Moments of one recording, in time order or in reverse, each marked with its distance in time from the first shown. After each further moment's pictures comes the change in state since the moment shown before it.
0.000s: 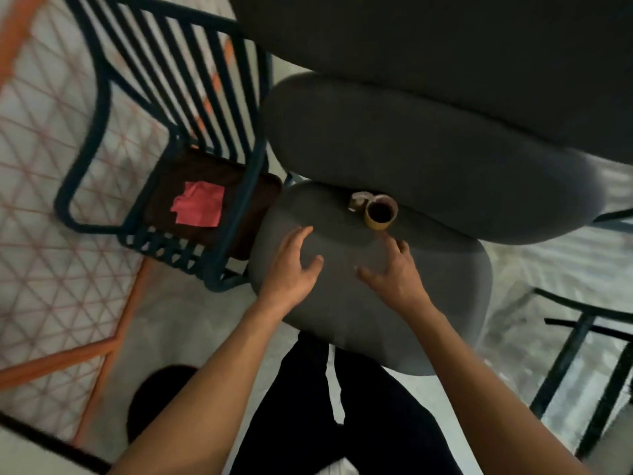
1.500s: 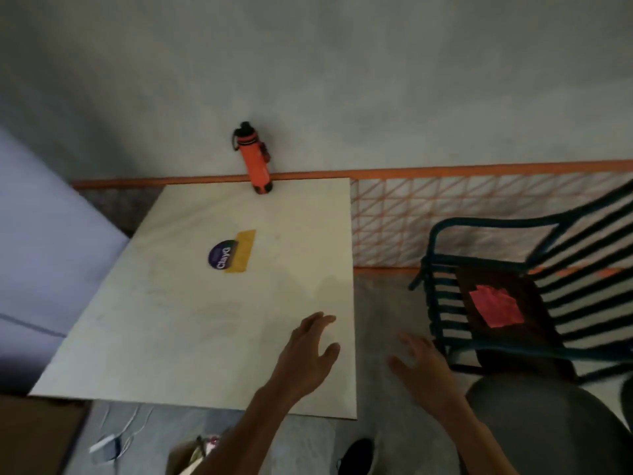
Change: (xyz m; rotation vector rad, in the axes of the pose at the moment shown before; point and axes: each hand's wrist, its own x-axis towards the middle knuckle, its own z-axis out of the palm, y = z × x) left_hand -0.487 -0.224 -0.057 -0.280 0.934 -0.547; right_hand -0.285 -0.175 0.252 -0.561 -0.691 -0.927
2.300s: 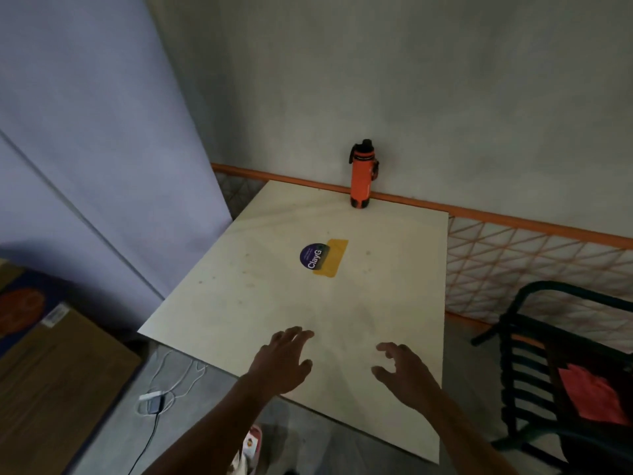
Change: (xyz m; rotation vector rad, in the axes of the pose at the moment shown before) left_hand -0.085 -0.156 -0.129 0.313 -0.022 -0.256; right_hand 0.024 -0.136 0.137 -0.259 -0.304 -0.286
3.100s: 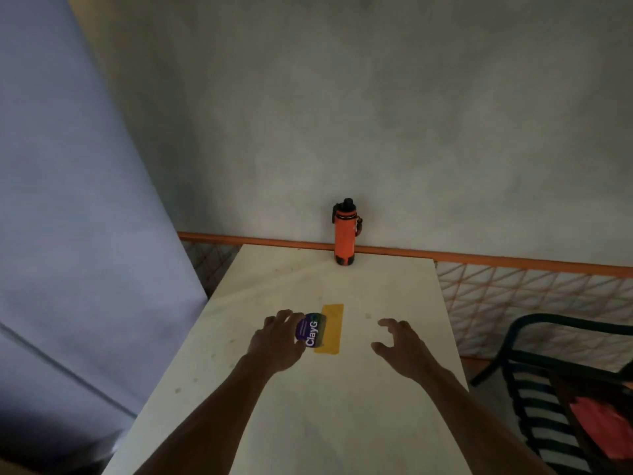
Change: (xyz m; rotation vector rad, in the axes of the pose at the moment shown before) left_hand 0.184 -0.068 -0.144 0.073 0.131 0.100; right_hand 0.163 -0.106 -0.068 0.004 0.258 0.093
